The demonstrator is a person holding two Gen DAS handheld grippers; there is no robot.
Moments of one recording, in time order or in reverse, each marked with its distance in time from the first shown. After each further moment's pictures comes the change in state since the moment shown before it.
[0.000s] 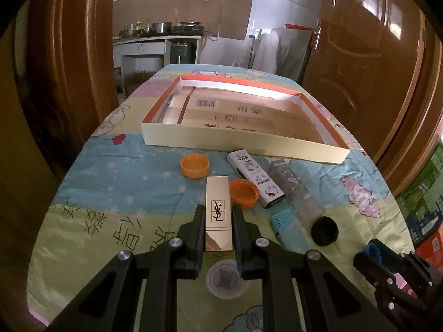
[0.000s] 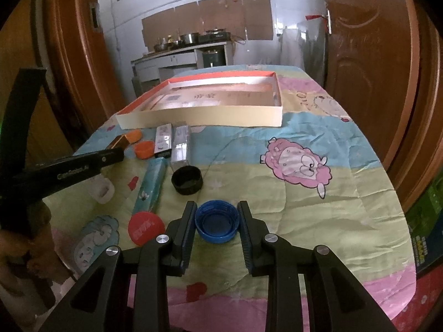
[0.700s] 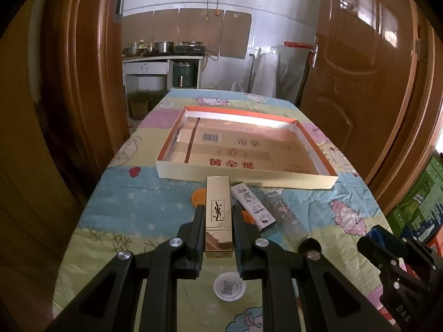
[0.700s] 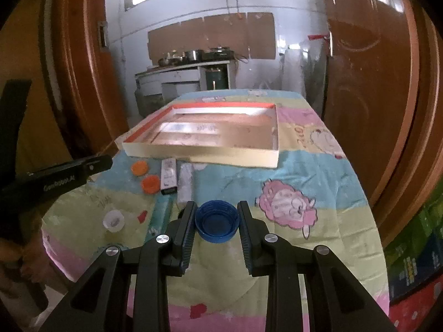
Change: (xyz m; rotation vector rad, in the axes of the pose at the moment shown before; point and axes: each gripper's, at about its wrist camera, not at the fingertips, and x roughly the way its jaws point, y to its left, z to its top) left arm -0.041 -0.002 0.021 0.018 -0.100 0.015; right arm -0.026 0.003 0.034 -0.044 -0.089 -0.005
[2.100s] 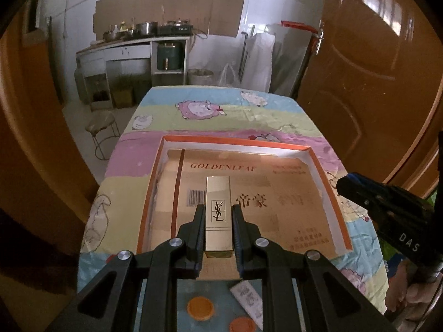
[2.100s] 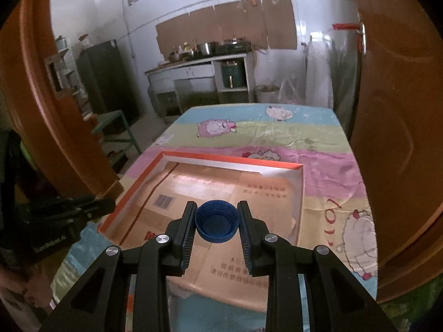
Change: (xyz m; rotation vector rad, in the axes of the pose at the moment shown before) left arm 0.107 0.002 0.141 0.029 0.169 -0.057; right arm 0.134 -0.043 0.181 0.016 0.096 0.135
